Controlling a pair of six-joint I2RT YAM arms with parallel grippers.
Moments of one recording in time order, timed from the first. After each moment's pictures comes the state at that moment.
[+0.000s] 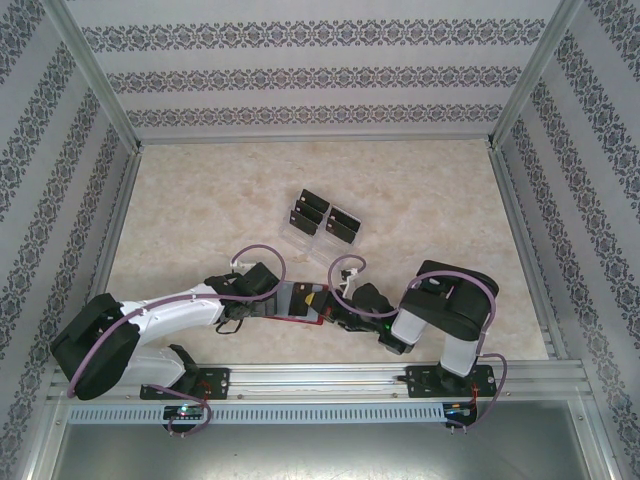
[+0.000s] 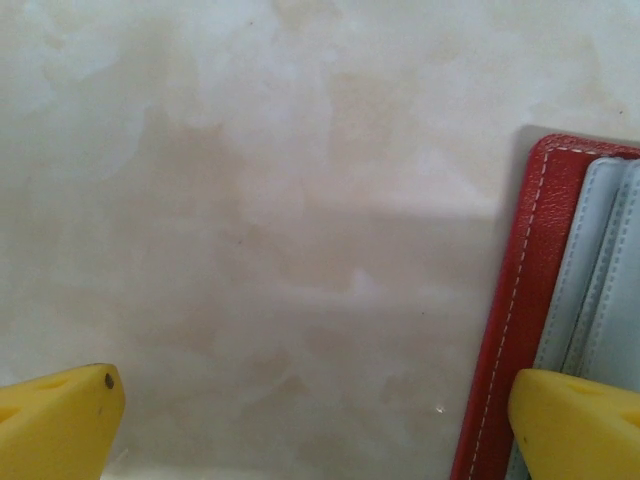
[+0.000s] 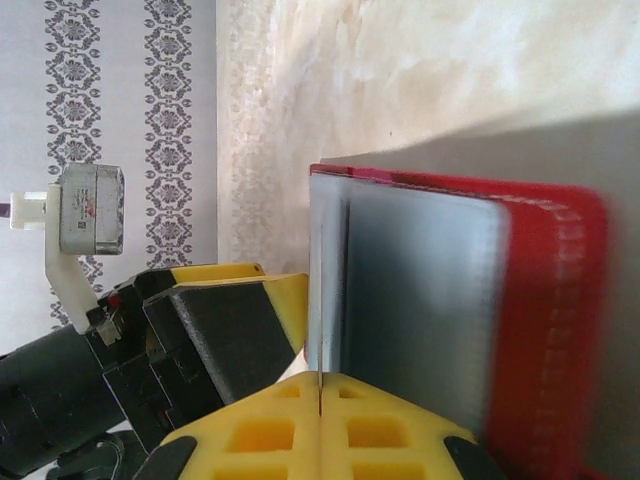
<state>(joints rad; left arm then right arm) -0.76 1.30 0.55 -0.54 -0.32 -0.79 0.97 1.82 0.25 1.25 -0.15 1.38</state>
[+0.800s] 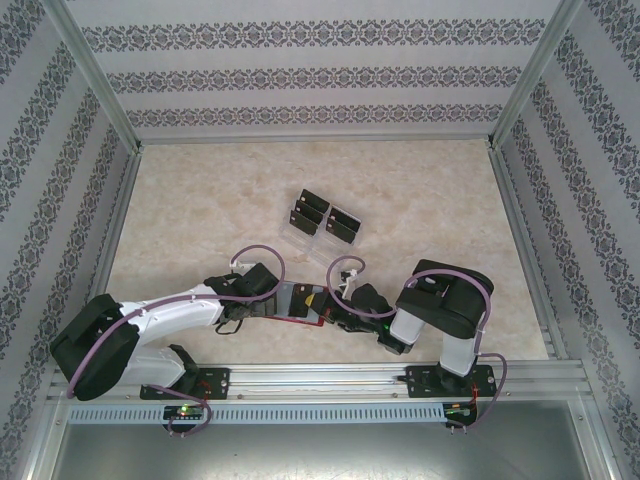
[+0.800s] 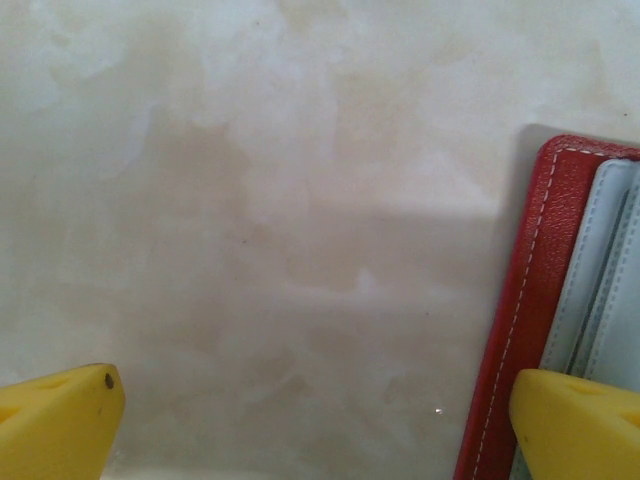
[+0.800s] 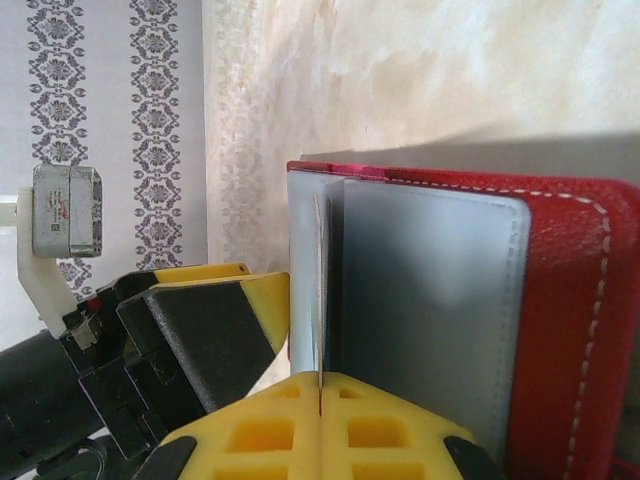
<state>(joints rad) -0.76 1.30 0.55 -0.54 -0.33 -0.79 0.97 1.85 0.25 1.26 -0.15 1.39</state>
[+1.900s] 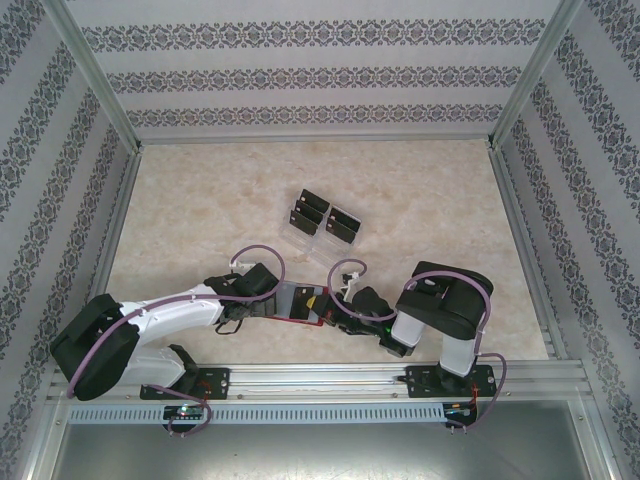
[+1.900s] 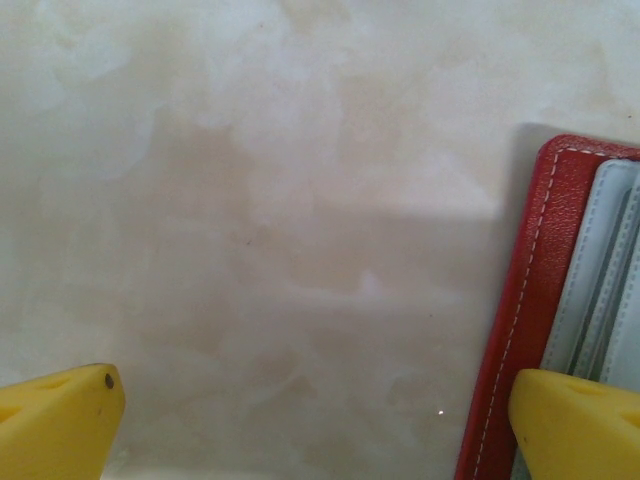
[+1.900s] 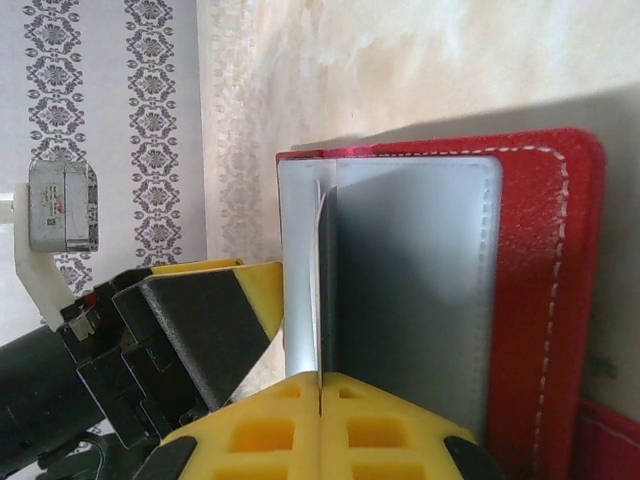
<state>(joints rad) -0.76 1.30 0.55 -0.54 -0.33 -0.79 0.99 1.84 0.23 1.27 -0.12 1.41</state>
